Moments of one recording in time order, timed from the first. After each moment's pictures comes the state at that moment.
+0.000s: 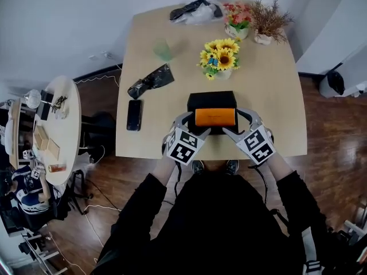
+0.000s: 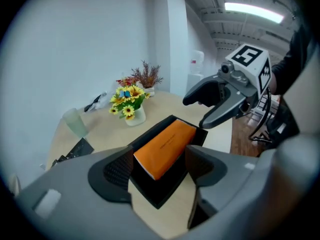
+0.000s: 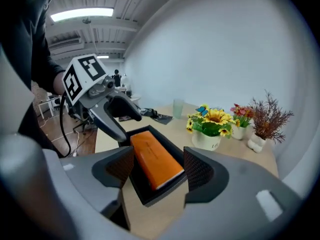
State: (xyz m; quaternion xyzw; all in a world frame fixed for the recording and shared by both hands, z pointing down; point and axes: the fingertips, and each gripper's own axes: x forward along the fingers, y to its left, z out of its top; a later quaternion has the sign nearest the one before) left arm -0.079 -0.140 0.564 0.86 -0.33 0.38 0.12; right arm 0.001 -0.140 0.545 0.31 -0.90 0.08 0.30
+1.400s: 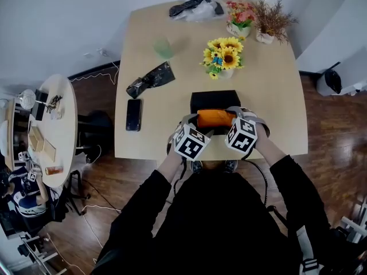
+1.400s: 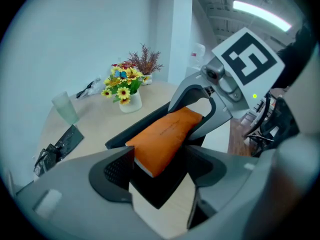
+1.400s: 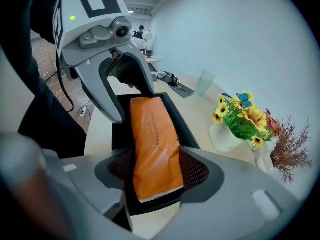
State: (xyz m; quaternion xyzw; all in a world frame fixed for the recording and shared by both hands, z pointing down) left arm -0.079 -0.140 0.602 0.85 -0.30 0.41 0.17; right arm -0.030 -0.148 0.620 0.19 -0.83 0.01 0.52
